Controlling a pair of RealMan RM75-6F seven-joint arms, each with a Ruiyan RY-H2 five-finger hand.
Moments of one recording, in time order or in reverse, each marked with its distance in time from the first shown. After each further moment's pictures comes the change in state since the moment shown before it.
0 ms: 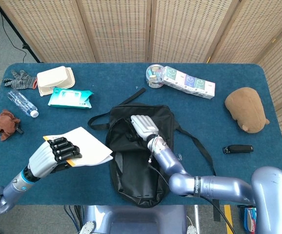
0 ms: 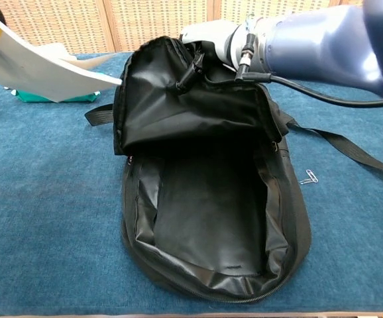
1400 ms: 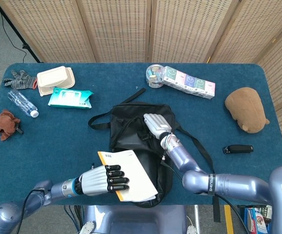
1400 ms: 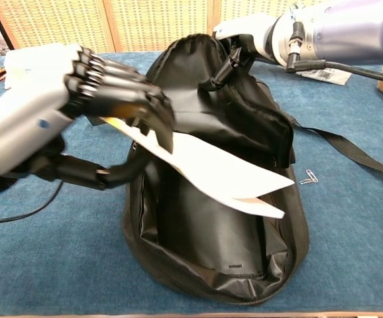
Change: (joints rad) left arm -0.189 -0.366 0.034 0.229 0.174 -0.032 0.066; right arm -0.023 0.159 -0.081 -0.079 0.006 -0.057 0.104
